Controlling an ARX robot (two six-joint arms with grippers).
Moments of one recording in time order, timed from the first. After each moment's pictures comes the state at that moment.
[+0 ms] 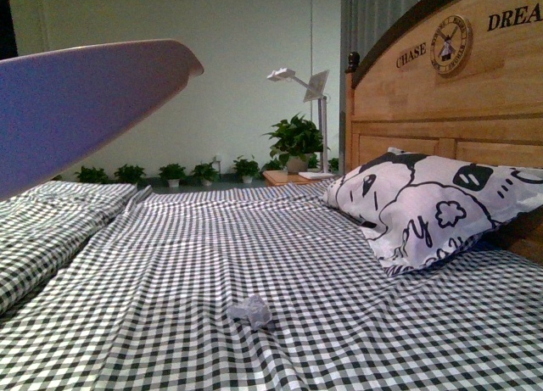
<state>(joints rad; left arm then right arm) 0.40 0.64 0.63 -0.21 0.77 0.30 0.62 0.69 0.66 -0.29 1.01 0.18</state>
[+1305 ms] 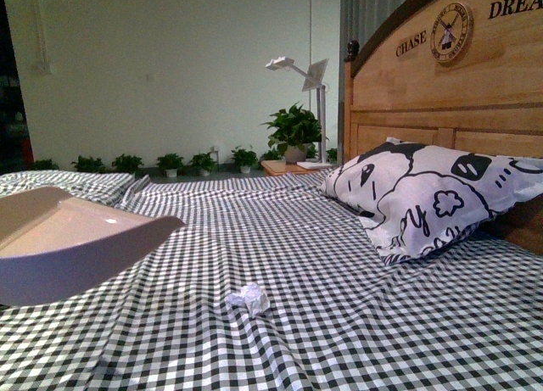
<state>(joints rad) 0.49 1.39 0.76 0.14 0.87 0.89 0.62 0.69 0.66 -0.29 1.00 0.18</state>
